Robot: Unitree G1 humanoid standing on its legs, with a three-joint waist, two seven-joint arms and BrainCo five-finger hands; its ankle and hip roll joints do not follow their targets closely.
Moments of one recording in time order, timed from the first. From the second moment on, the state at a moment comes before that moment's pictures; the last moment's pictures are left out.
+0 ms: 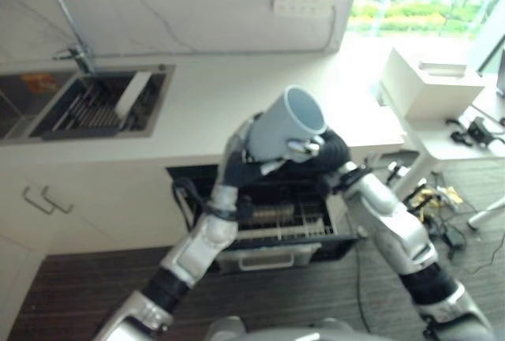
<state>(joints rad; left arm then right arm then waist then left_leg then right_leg) -0.23 0.40 -0.47 0.02 0.21 -0.34 0.46 -0.30 -0.37 0.34 -0.26 0.57 0.14 0.02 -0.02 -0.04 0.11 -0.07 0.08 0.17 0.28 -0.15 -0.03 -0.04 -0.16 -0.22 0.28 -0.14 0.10</state>
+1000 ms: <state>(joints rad) 0.01 0.43 -0.14 -0.04 -0.12 -0.28 0.17 -0.10 -0.41 0.14 -0.23 0.45 0.05 0.00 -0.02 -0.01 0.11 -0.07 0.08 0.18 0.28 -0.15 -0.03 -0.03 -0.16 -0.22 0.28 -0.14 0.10</state>
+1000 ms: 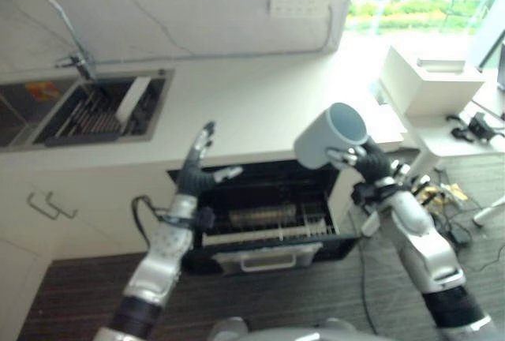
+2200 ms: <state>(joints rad) -0.18 0.52 -0.43 0.39 0.11 0.32 -0.61 -0.04 -0.51 0.19 0.02 0.39 0.12 0.14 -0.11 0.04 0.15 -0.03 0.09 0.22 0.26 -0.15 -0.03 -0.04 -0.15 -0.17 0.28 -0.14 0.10</state>
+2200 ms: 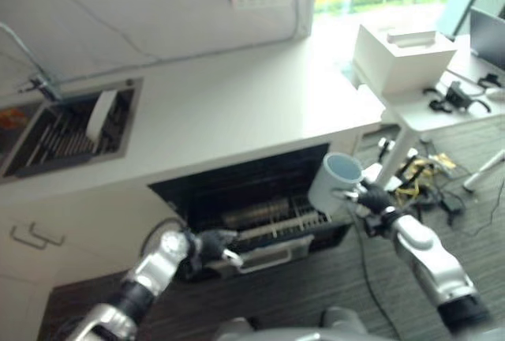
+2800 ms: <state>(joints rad) -0.24 0.43 -0.45 0.67 0.38 0.36 -1.18 -0.07 -0.50 0.22 0.02 0.33 0.19 0.23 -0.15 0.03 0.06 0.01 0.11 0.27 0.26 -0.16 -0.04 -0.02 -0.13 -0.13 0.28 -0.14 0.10</state>
